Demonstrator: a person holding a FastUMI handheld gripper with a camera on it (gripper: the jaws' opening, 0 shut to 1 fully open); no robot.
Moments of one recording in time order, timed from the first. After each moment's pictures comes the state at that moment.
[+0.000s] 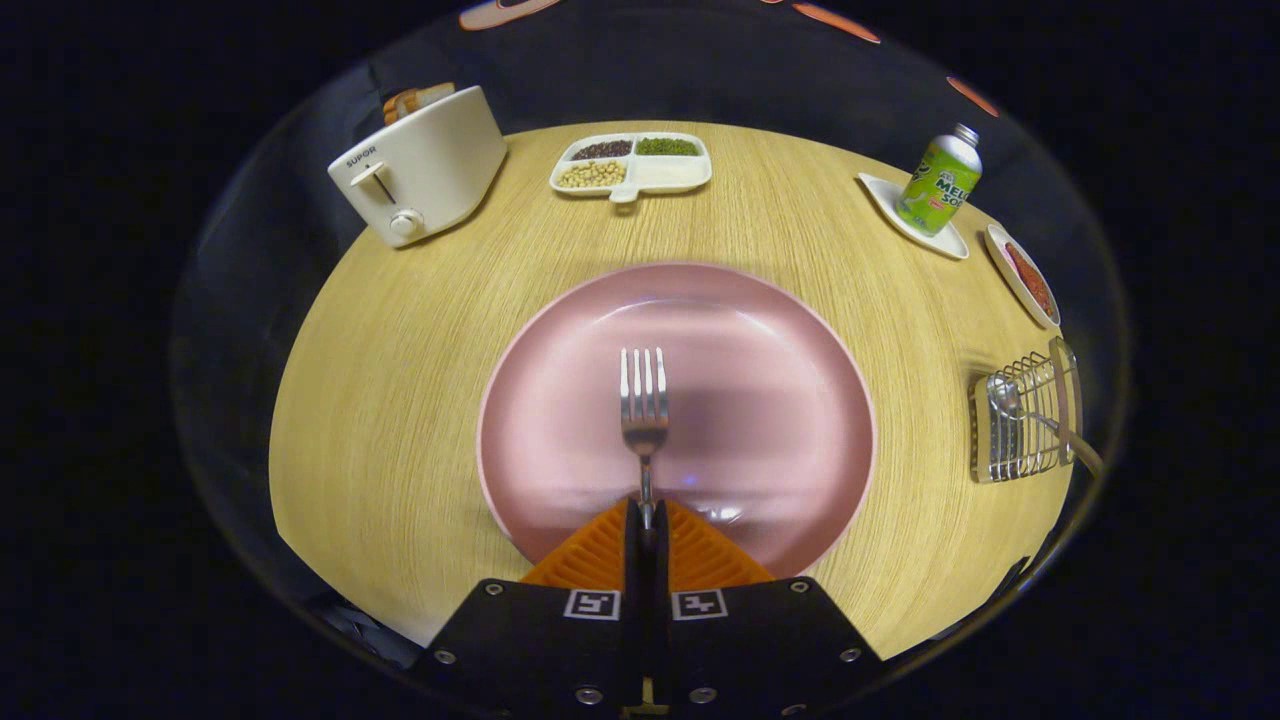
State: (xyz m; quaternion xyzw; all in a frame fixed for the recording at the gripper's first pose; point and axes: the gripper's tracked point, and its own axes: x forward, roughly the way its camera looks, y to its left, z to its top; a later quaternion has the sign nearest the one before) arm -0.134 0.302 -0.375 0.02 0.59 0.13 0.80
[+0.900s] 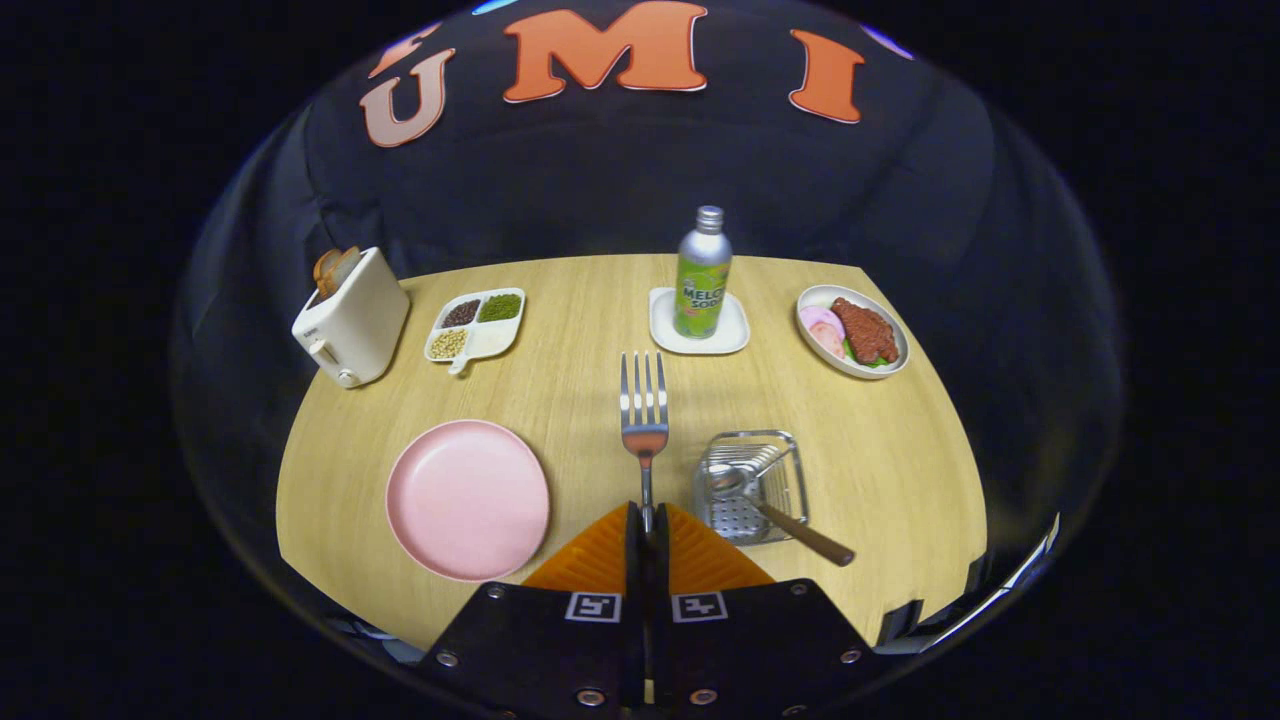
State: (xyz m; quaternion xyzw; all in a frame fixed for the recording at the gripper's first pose) arm -0.080 0.068 -0.272 0.03 0.50 0.04 0.86
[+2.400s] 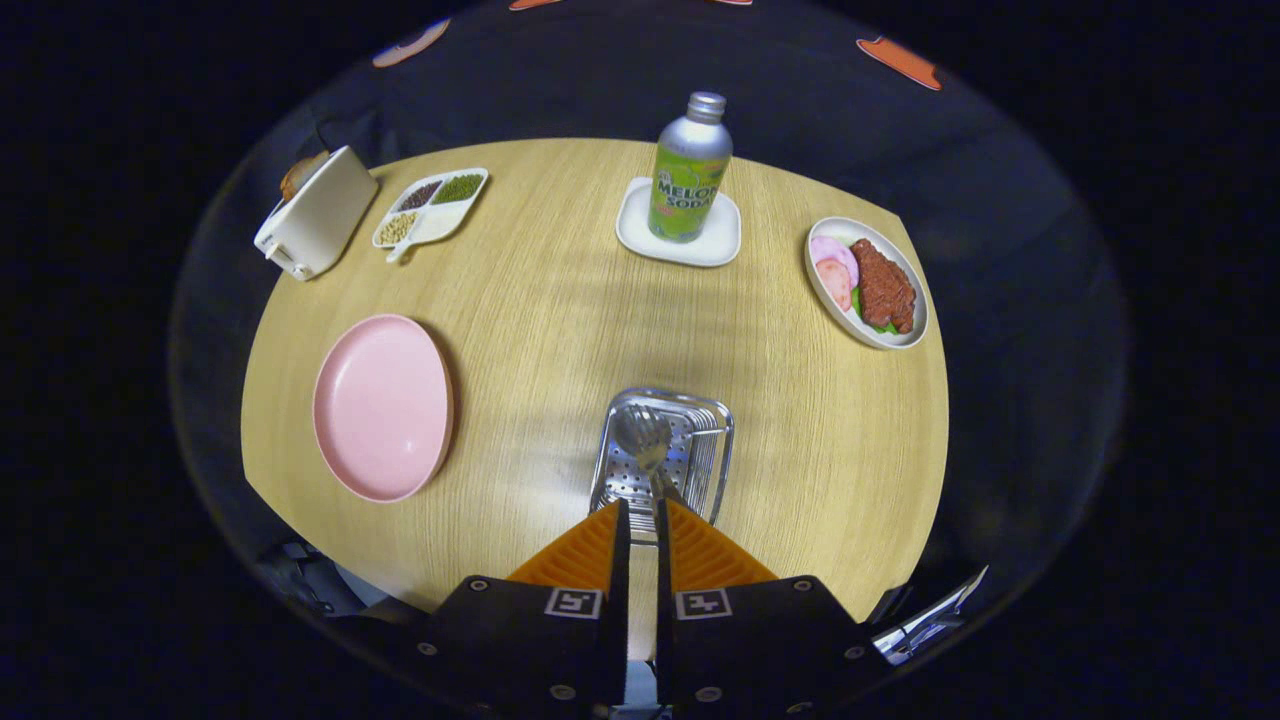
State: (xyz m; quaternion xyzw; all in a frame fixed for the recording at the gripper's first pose) arm -0.066 0.026 -0.310 -0.05 0.62 0.09 0.78
